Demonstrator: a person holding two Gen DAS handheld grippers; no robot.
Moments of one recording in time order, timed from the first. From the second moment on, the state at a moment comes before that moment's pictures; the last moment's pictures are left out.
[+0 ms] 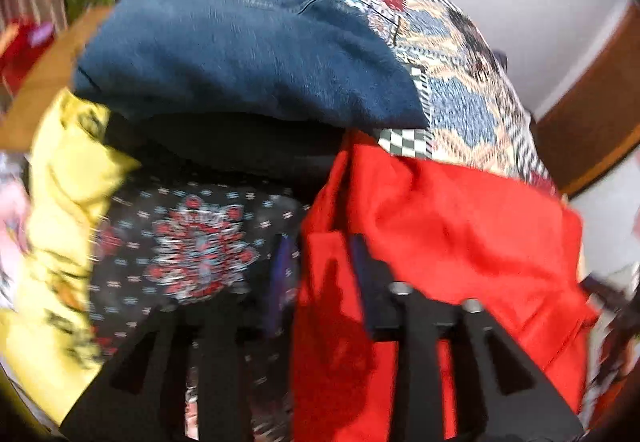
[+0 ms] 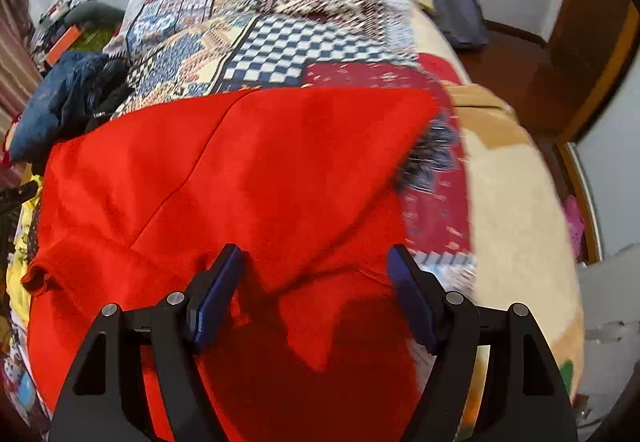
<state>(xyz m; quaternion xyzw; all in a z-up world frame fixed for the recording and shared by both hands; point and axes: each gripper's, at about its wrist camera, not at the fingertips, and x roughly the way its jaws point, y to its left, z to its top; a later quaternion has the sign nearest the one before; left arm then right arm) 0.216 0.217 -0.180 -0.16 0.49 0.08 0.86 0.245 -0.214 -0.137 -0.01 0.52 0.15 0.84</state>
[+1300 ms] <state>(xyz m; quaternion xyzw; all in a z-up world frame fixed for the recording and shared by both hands) 0.132 0.159 -0.207 -0.13 0.53 -0.02 0.84 0.173 -0.229 -0.158 -0.01 0.53 0.19 0.82</state>
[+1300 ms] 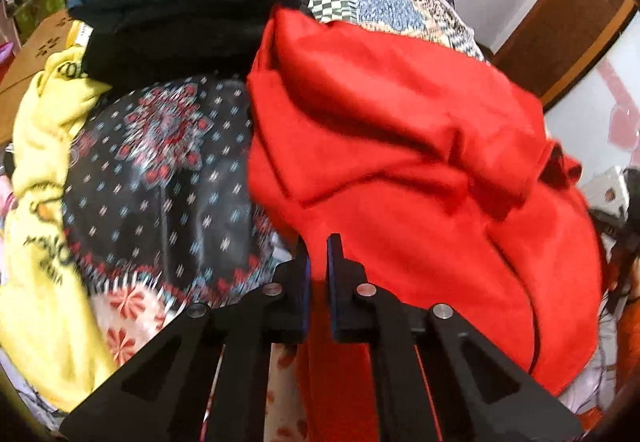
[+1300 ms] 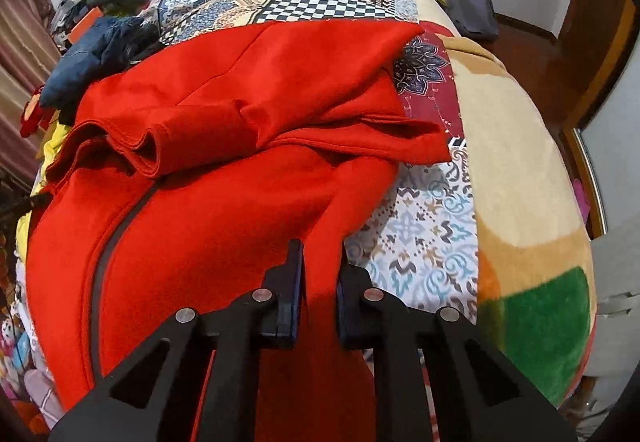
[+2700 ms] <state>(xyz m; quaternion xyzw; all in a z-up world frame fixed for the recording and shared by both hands) 0.094 0.130 -0.217 -0.13 0.57 -0.08 0.81 0.137 -0.261 -0.150 0.04 0.55 0.19 0.81</state>
